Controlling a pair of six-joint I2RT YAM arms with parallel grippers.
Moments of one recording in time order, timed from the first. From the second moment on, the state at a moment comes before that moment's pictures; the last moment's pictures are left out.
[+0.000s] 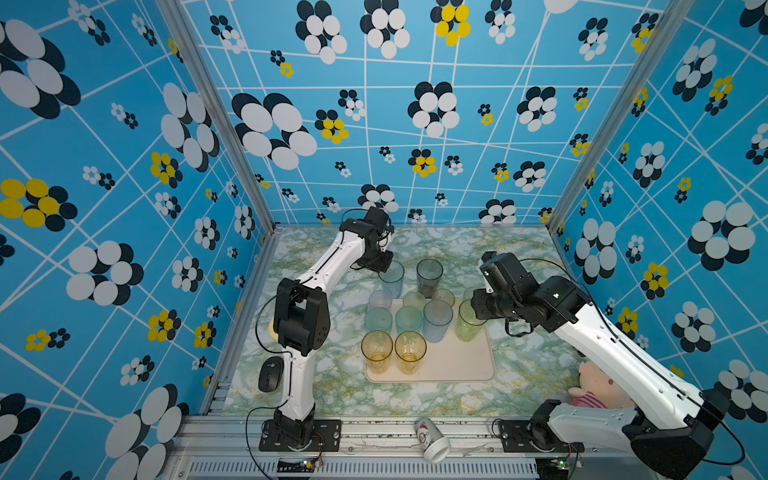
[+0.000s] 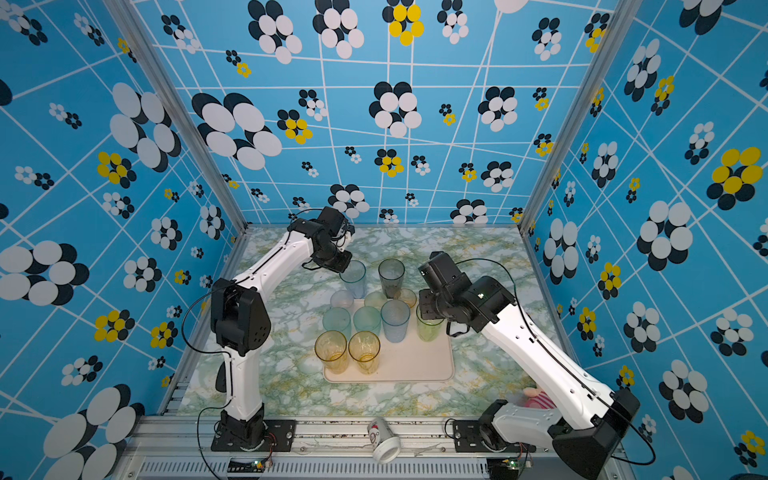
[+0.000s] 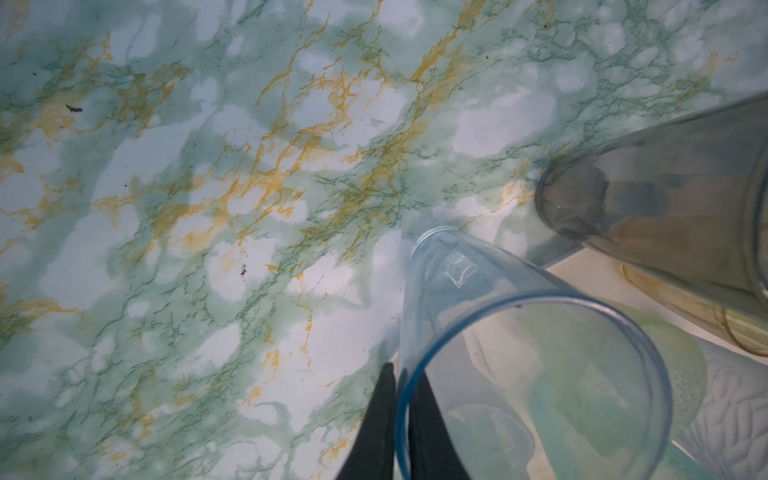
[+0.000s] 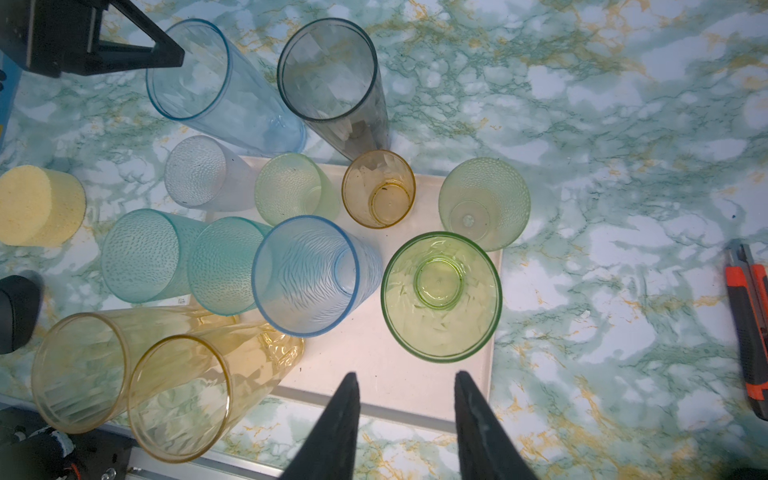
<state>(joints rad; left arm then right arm) -0.40 2.07 1.94 -1.07 0.09 0.03 0.68 1.23 1.35 -1.13 0.22 0.49</state>
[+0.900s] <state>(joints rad) -0.41 1.82 1.90 -1.06 0.07 0.05 0.65 1.20 1.28 -1.10 0.22 0.49</state>
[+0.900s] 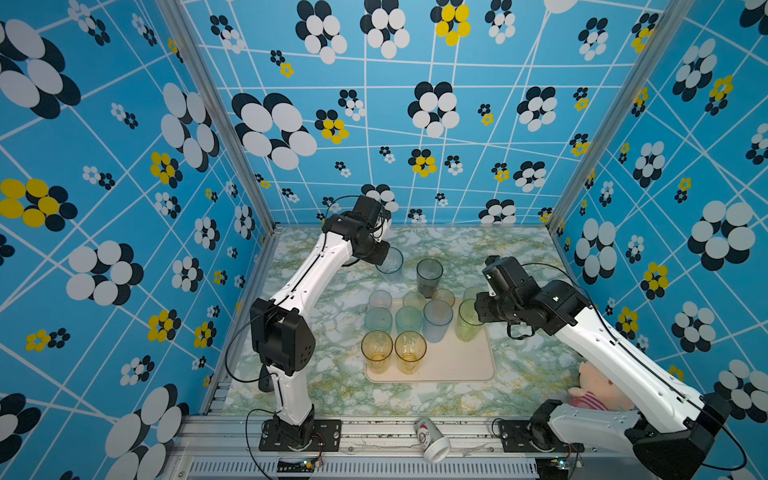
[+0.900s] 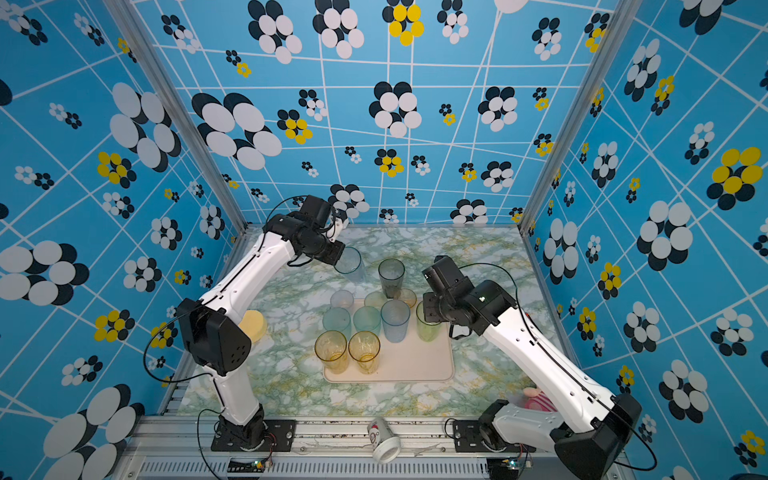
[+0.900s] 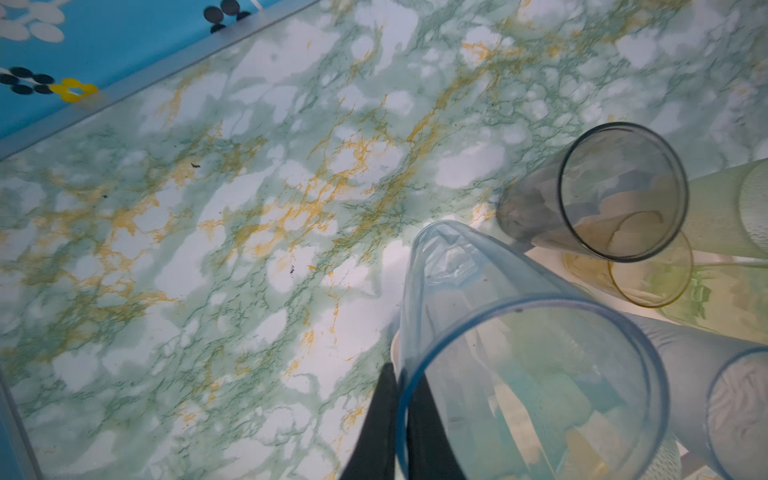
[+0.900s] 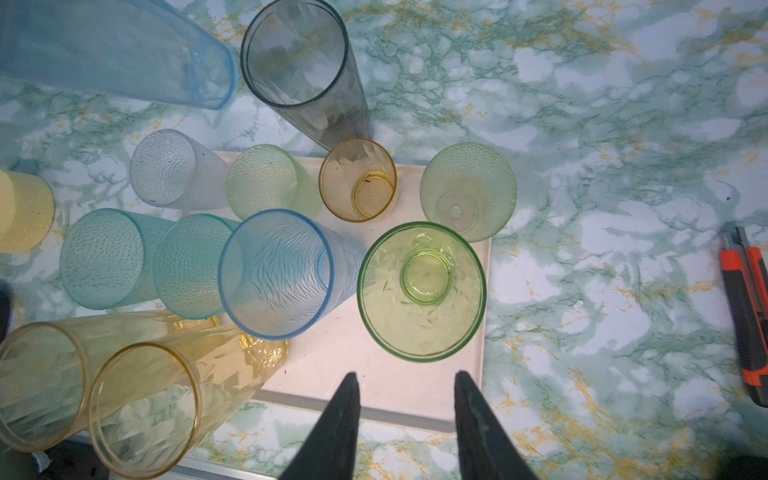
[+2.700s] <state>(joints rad) -1.06 1.87 1.89 -1.28 0.08 0.26 0.51 1.00 1.24 -1.06 0.28 0.55</state>
